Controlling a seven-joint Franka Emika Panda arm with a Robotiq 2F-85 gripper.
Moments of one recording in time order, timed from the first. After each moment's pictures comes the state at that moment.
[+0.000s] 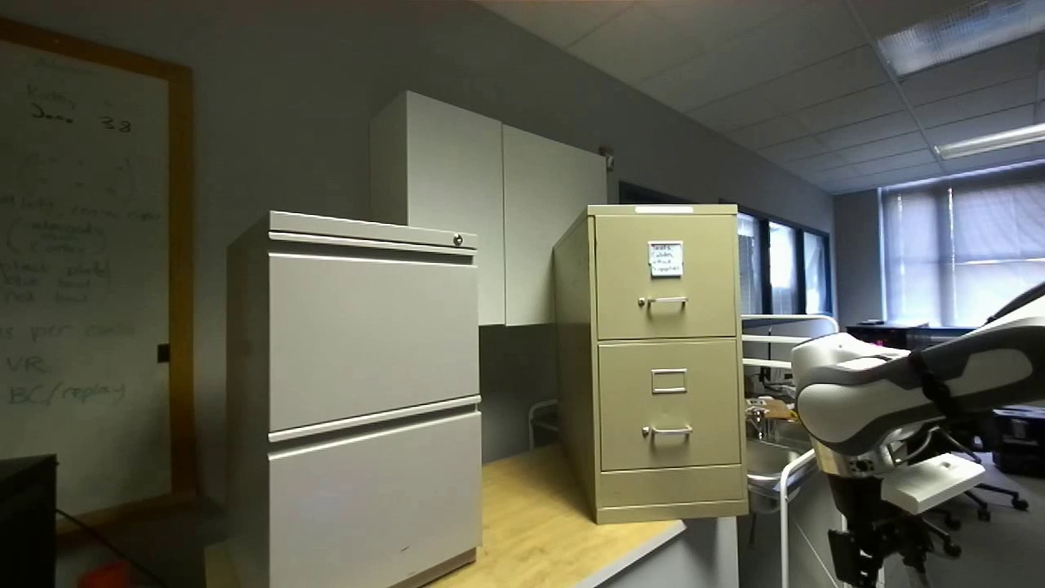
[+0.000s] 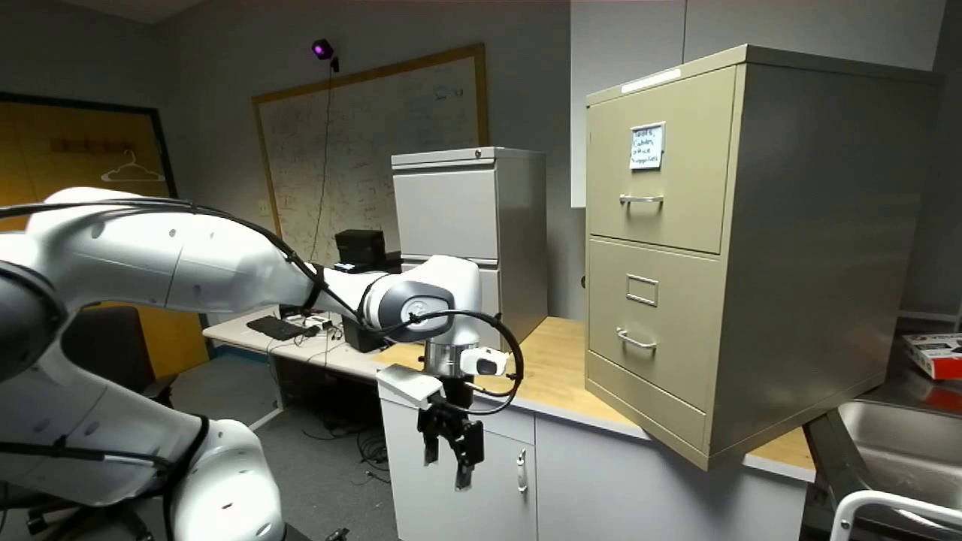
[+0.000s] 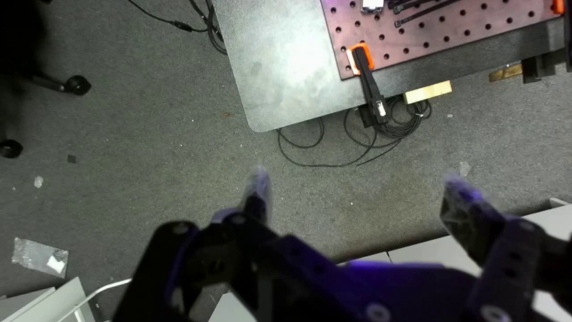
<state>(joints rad) -0.32 -0.68 -0.22 -2.66 -0.30 1.81 -0.08</state>
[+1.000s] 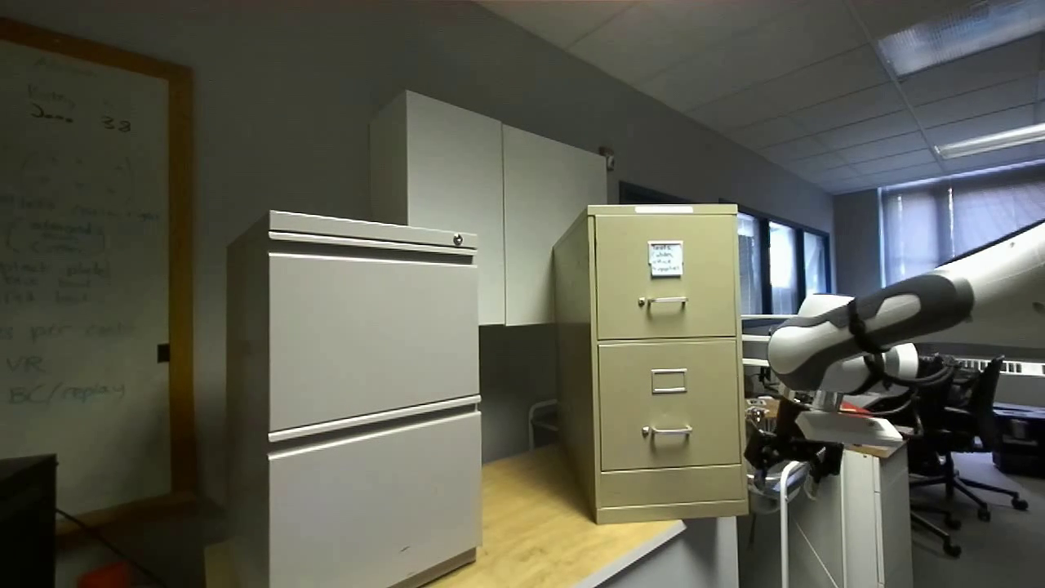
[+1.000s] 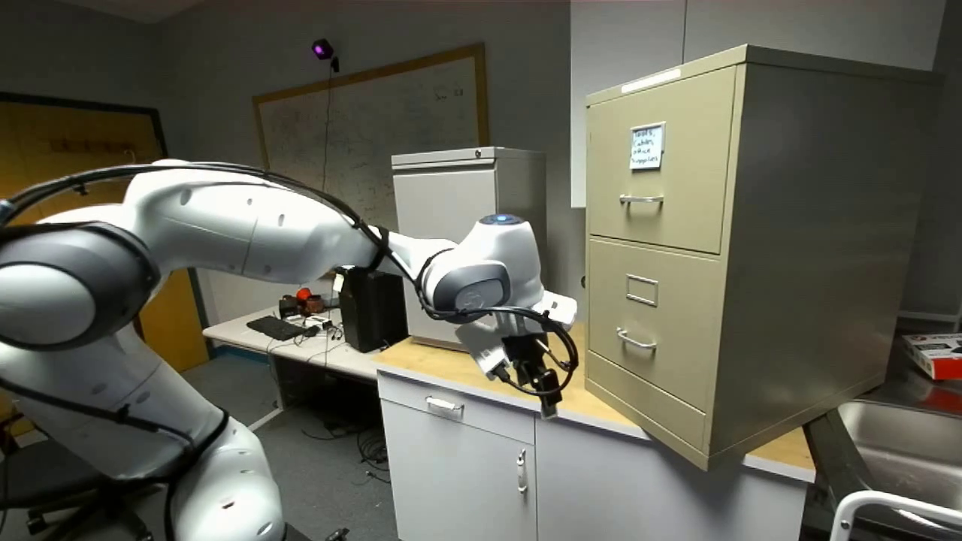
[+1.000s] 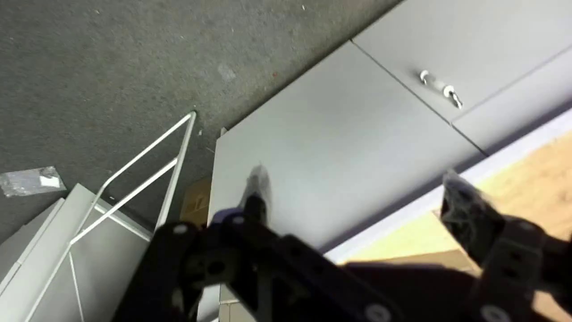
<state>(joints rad) -0.31 -0.42 -0.31 -2.39 -0.01 2.22 0.01</state>
